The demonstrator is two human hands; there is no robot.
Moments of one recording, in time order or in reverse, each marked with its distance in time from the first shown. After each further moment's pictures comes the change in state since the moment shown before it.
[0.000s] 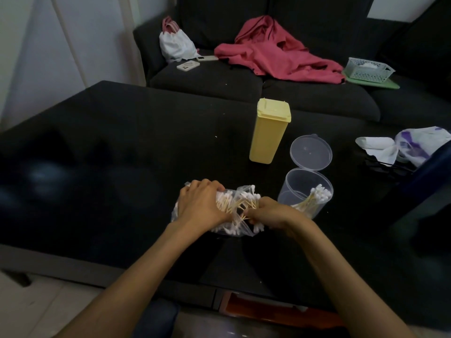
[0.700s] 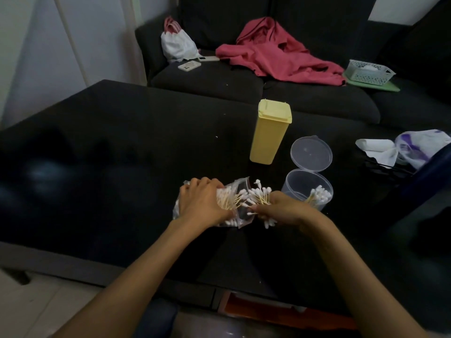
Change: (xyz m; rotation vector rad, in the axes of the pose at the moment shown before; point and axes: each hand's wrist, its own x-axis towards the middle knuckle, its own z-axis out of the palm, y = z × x) left_hand 0.004 0.001 0.001 0.045 0.009 -0.061; right_hand -0.005 0.011 -0.020 0.078 0.004 -0.027
